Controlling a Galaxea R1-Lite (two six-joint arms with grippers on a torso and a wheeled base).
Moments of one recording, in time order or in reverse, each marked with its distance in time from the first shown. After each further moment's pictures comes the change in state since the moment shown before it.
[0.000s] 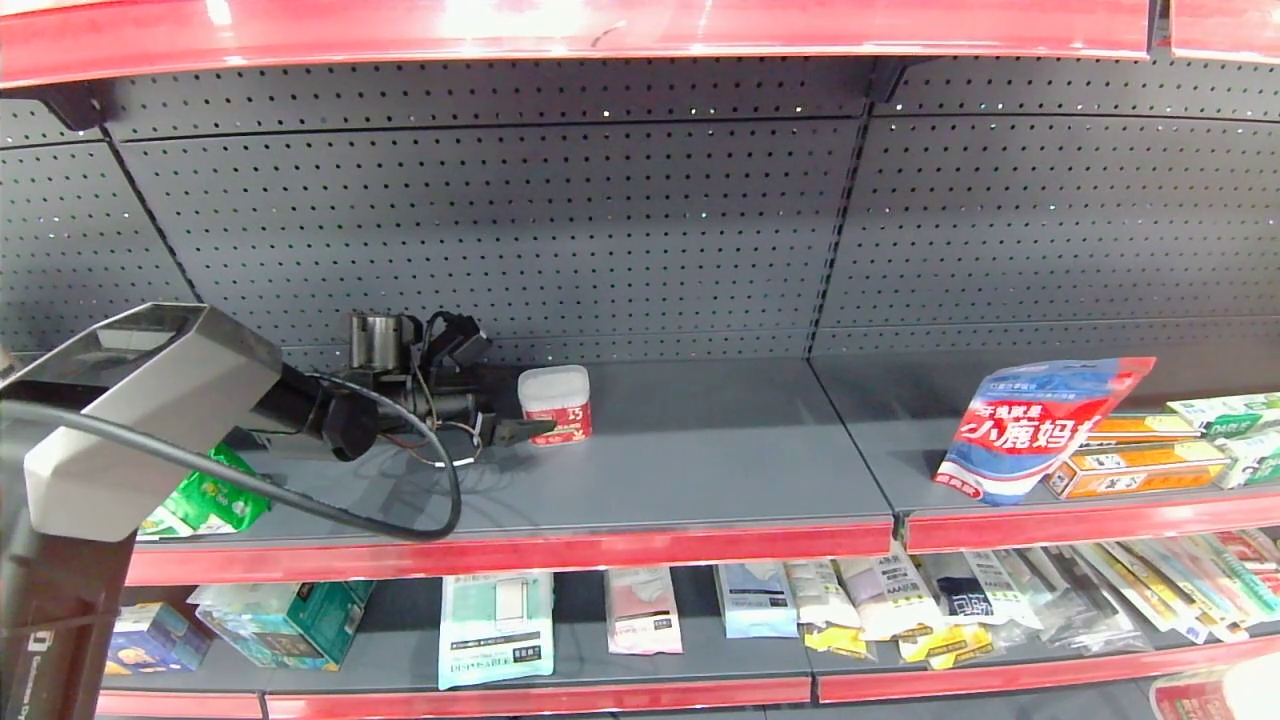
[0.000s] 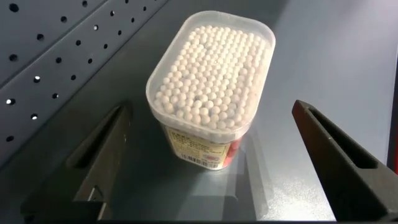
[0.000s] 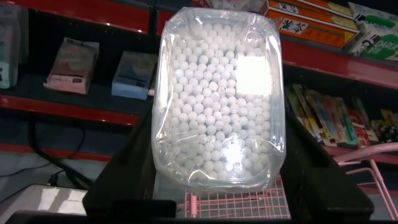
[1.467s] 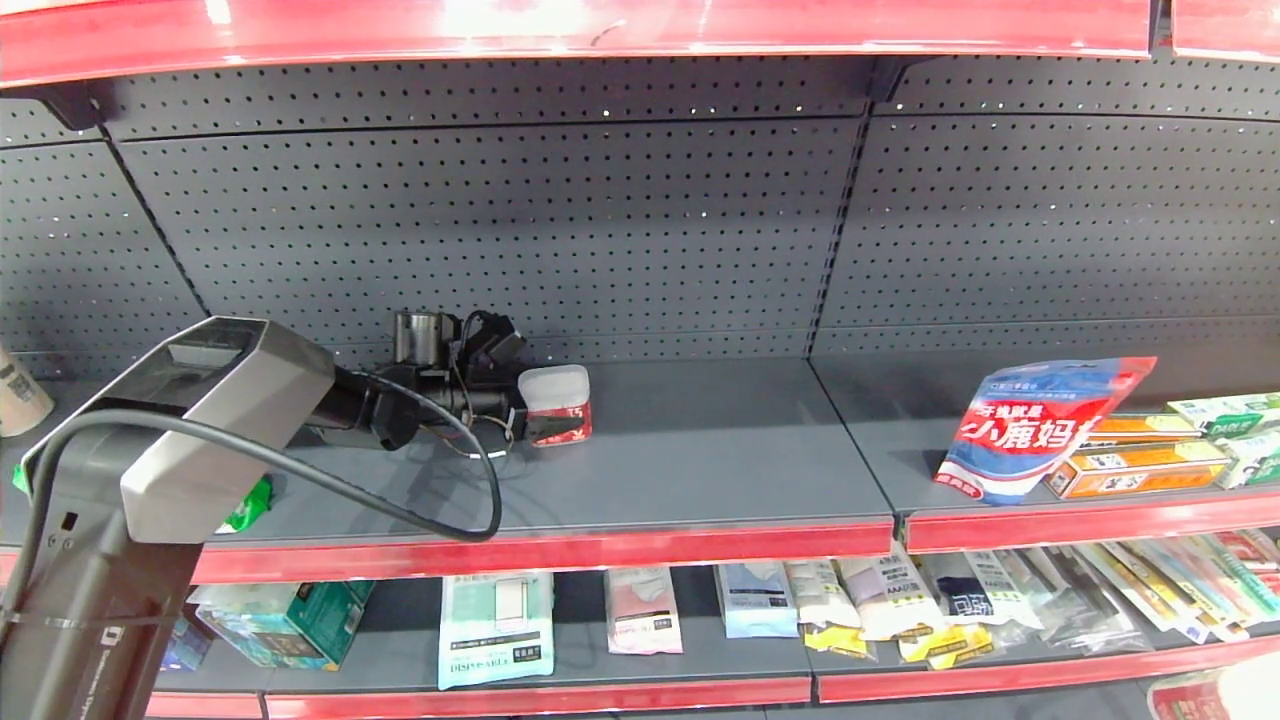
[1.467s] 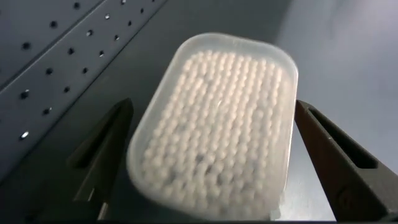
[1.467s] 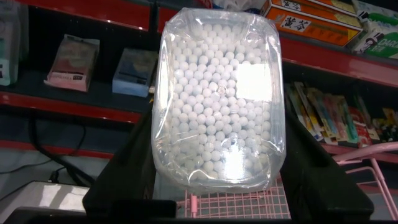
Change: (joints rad) left arm -0.057 0.116 -0.203 0.077 -0.003 -0.002; right arm 0.000 0.013 0.000 0.001 0.000 -0.002
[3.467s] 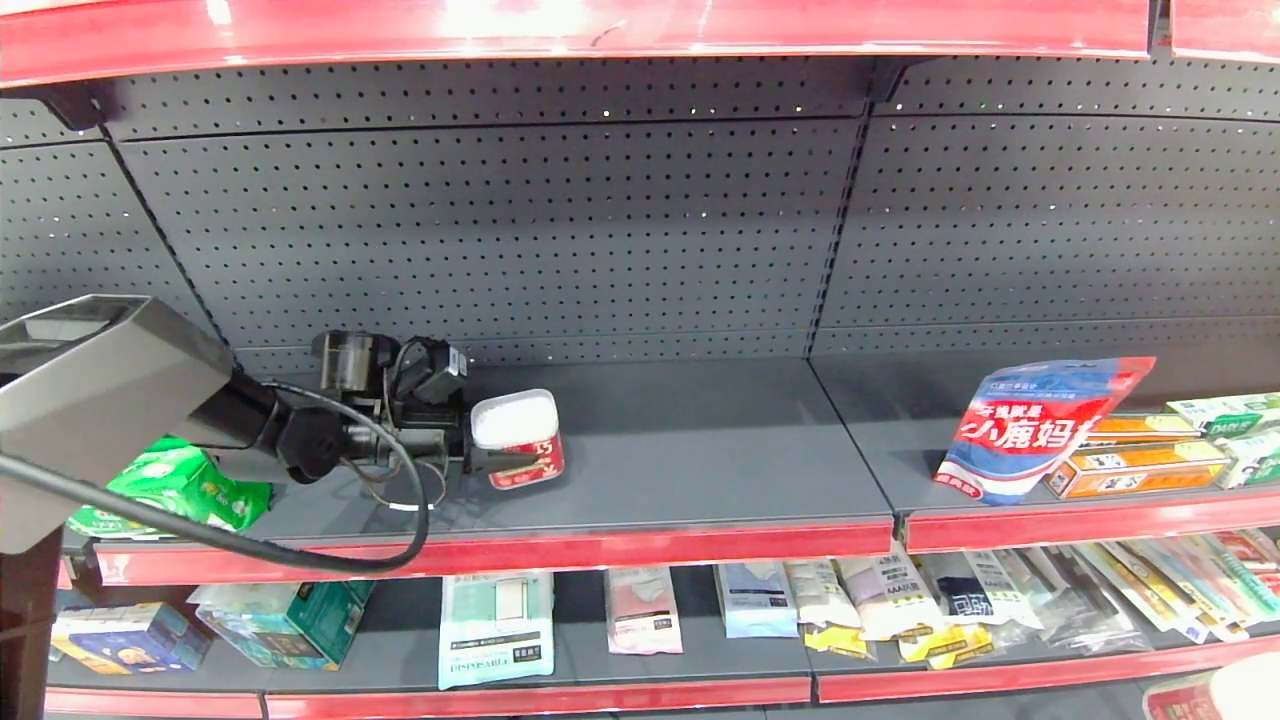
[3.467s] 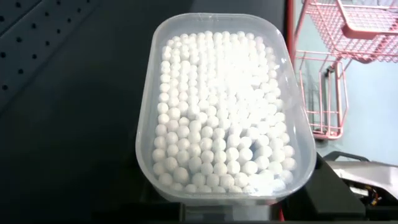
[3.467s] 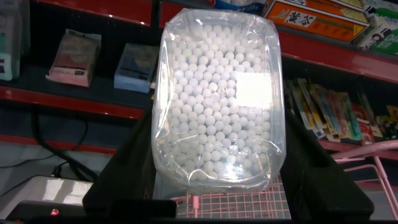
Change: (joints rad) left arm 0.076 -0.243 0.425 -0.009 -0.235 0.231; right arm 0.001 0.024 0.001 0.000 0.002 0.000
